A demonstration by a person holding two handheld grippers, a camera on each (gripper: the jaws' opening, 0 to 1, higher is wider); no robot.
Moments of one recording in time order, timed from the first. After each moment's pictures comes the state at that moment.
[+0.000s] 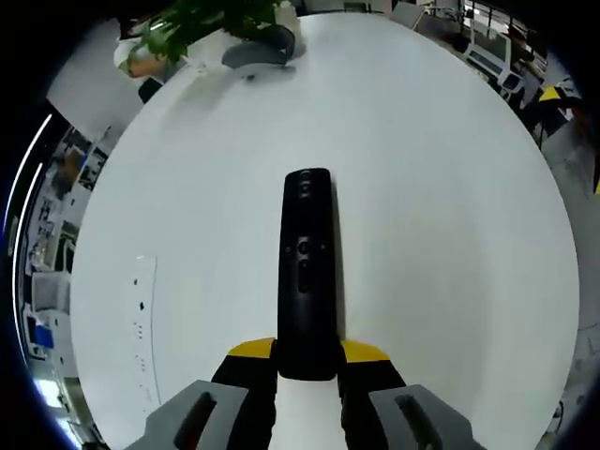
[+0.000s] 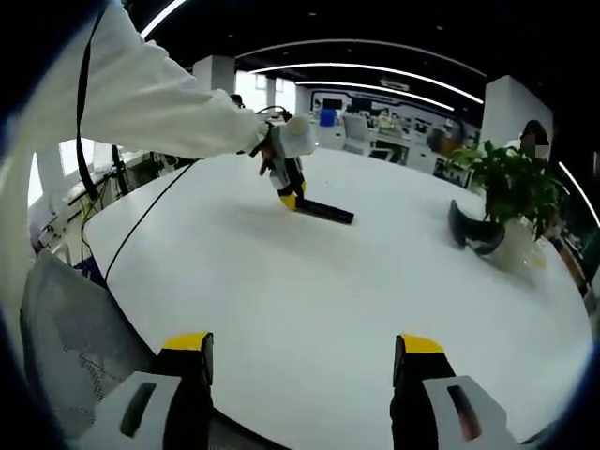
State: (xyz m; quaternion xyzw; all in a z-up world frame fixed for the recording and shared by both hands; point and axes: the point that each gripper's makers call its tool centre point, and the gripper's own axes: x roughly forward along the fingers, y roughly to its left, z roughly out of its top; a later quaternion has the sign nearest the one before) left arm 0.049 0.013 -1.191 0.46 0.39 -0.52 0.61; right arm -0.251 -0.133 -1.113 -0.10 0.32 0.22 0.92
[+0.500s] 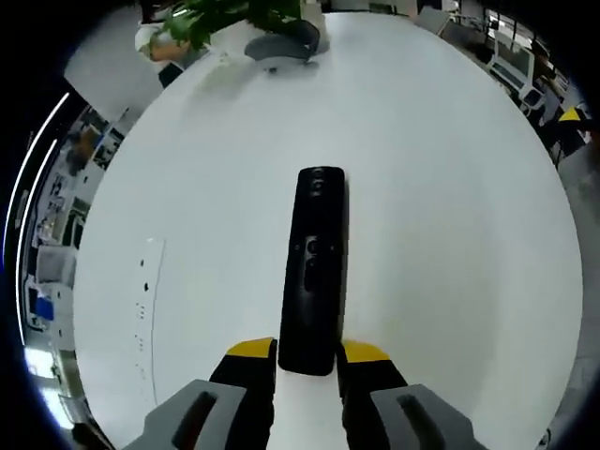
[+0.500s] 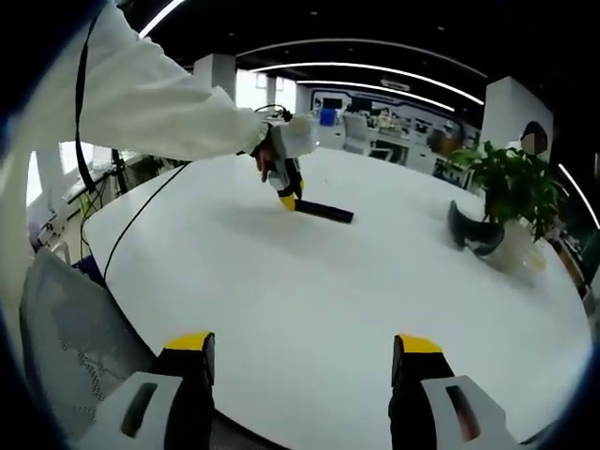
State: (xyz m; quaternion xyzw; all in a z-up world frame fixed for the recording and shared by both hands) left arm 0.052 0.019 -1.188 0.44 0.39 -0.46 0.67; right arm -0.251 -0.133 -1.111 -0.10 0.31 0.22 0.92
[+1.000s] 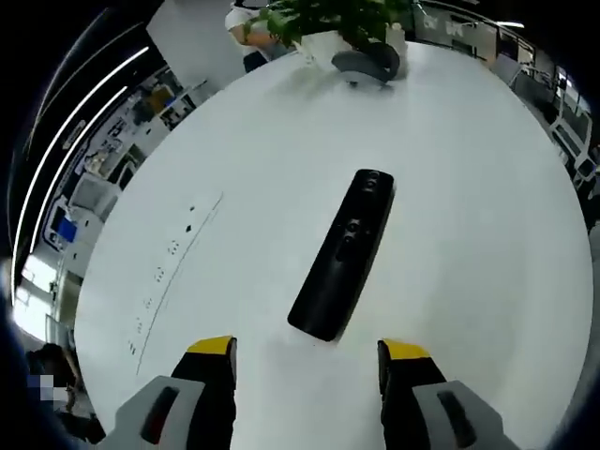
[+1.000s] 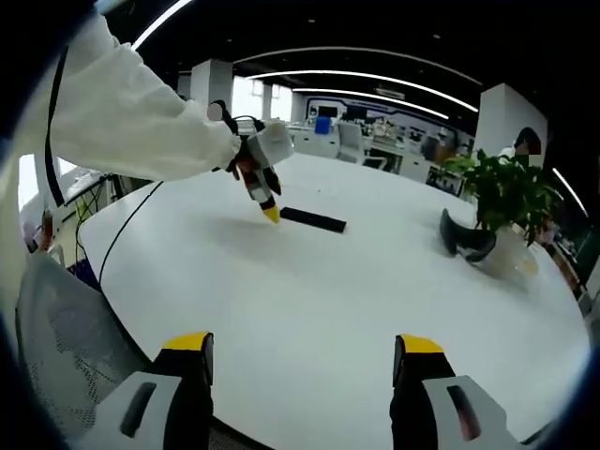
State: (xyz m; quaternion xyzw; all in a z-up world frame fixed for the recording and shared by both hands) left arm 0.036 0.049 -1.174 0.35 0.41 -0.37 0.76; right arm -0.247 -0.140 -1.103 -0.10 0.29 0.20 0.93
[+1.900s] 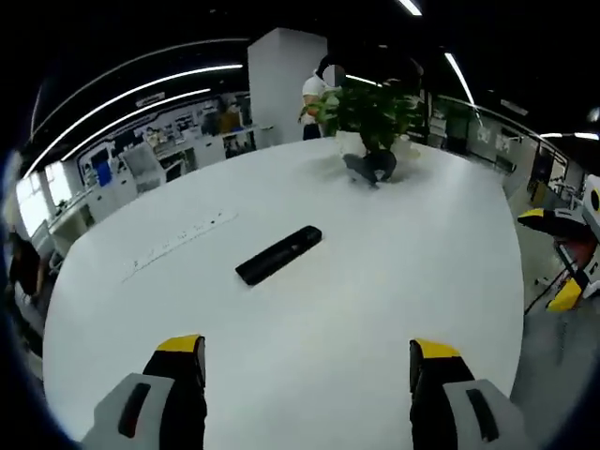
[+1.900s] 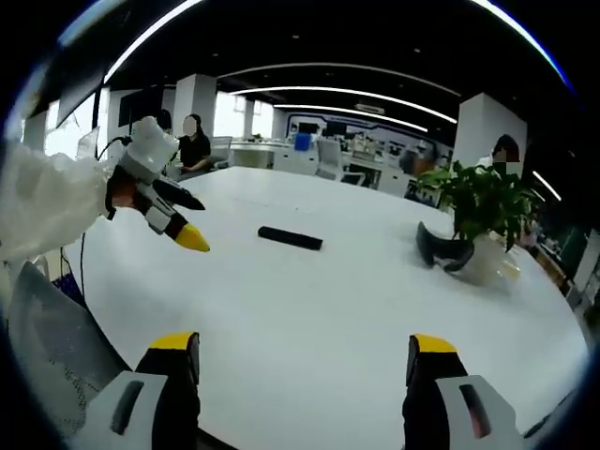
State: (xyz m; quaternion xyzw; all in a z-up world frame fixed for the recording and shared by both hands) left arm -0.117 0.063 -1.115 0.12 0.31 -0.32 0.89; right arm -0.238 -0.153 -1.087 -0.10 0.25 0.16 0.95
